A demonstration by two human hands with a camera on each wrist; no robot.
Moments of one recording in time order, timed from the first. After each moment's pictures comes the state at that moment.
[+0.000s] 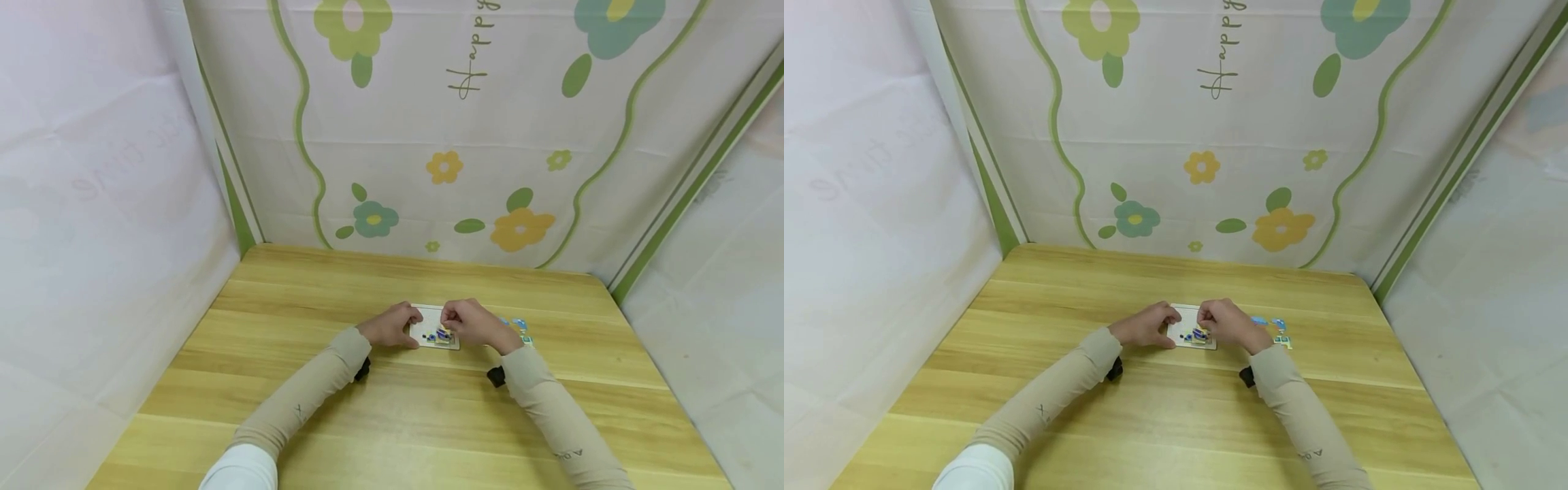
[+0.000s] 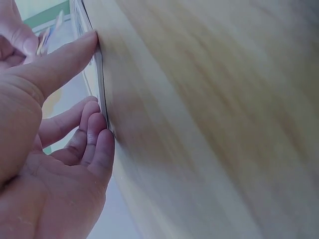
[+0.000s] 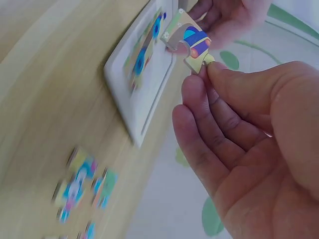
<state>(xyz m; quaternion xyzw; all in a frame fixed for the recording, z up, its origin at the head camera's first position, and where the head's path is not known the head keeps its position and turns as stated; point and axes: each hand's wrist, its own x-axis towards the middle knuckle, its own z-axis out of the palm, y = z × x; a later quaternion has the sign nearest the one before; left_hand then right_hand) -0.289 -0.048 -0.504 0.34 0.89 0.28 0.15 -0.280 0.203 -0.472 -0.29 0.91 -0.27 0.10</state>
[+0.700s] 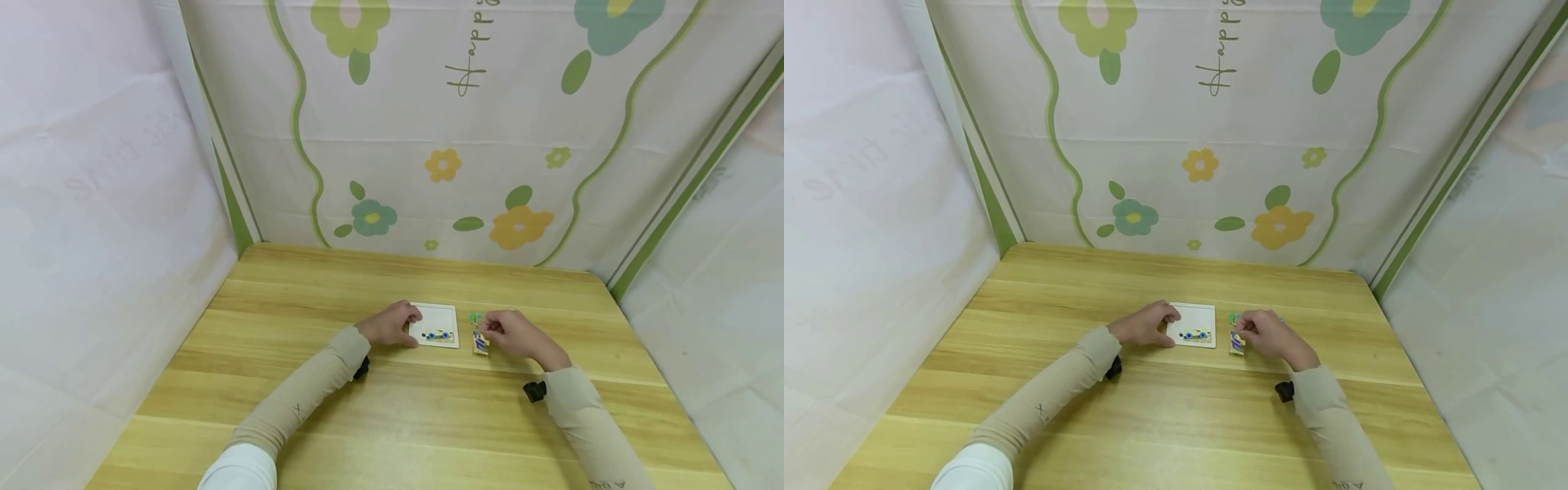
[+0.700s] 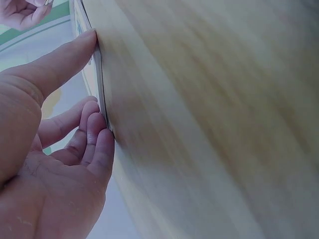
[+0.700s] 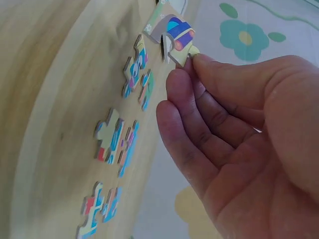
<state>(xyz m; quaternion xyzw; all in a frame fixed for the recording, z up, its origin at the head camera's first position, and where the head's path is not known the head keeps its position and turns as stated) -0.291 -0.048 -0.509 0.33 0.89 0.29 0.15 -0.257 0.283 -0.480 -0.24 0.93 -0.26 0.09</state>
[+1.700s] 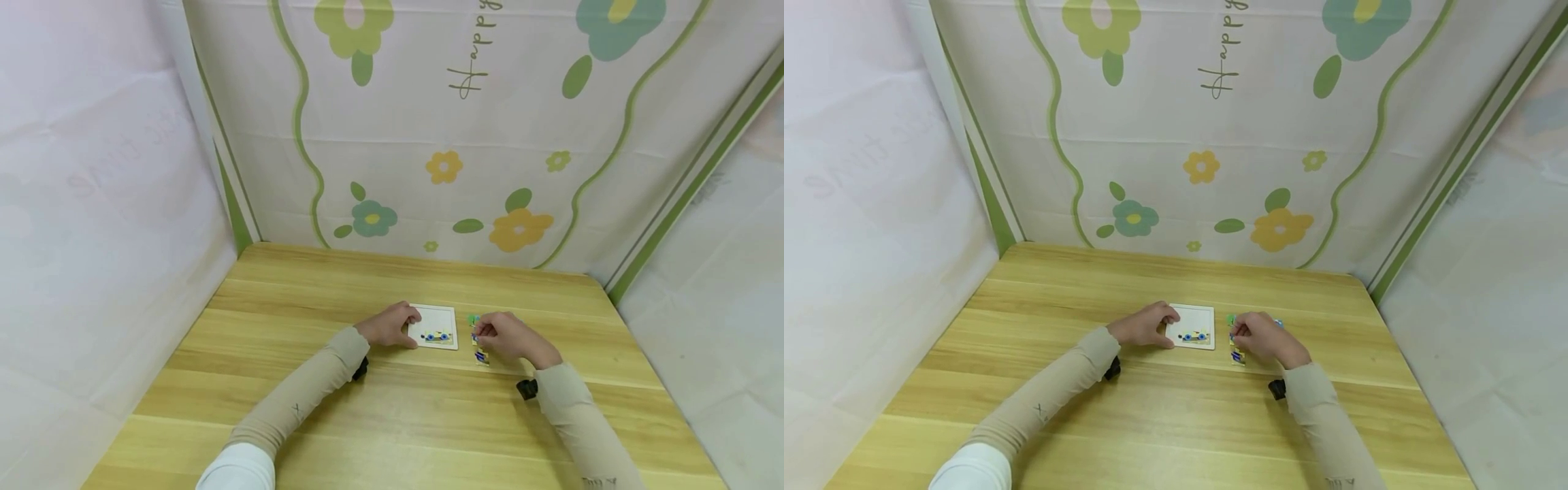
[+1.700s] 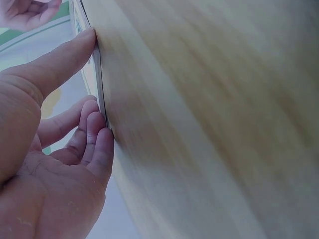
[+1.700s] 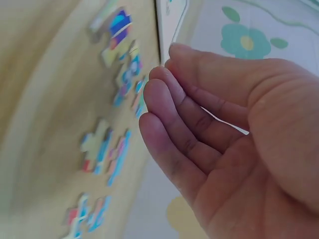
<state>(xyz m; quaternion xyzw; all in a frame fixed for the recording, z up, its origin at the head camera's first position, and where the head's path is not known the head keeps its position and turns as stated) -0.289 -0.048 -0.508 0.33 0.89 0.28 0.15 -0.257 0.269 -0.477 -0.24 0.93 -0.26 0.13</state>
